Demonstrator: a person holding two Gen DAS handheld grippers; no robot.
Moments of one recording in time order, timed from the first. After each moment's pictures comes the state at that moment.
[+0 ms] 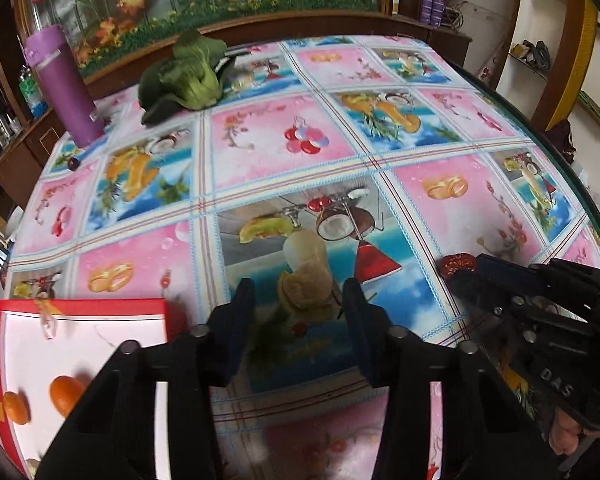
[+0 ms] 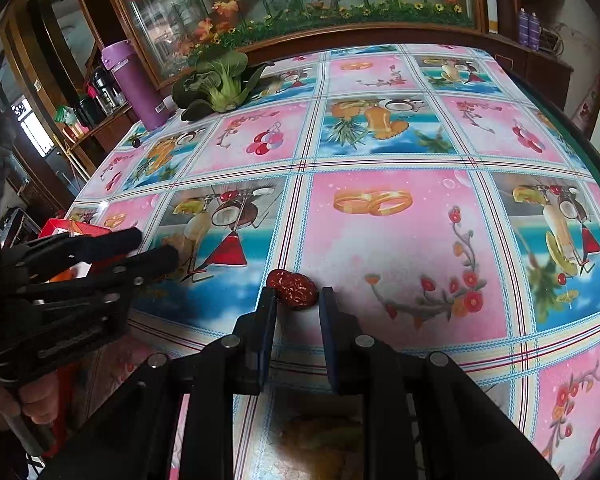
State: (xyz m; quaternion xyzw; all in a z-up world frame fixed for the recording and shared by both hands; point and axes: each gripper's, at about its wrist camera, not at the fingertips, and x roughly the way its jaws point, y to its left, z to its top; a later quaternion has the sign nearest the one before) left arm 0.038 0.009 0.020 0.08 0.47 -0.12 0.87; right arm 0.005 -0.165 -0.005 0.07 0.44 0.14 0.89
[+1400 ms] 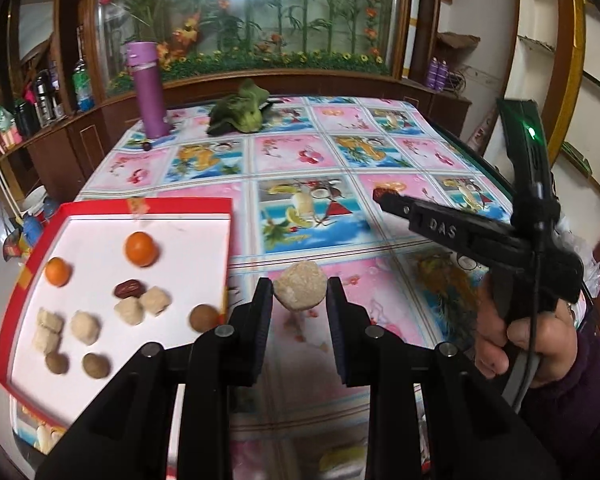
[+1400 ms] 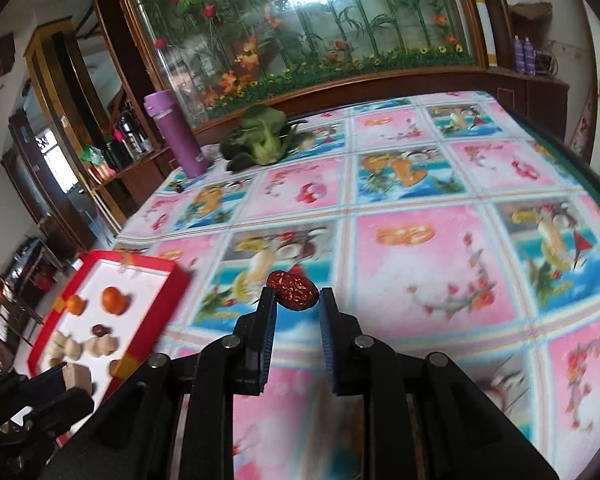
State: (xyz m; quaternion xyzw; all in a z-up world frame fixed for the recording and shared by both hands) left arm -0.130 0.047 0.073 0.01 0.37 -0.09 0.92; right arm -0.039 -0.148 0.025 0.10 0.34 0.16 0.92
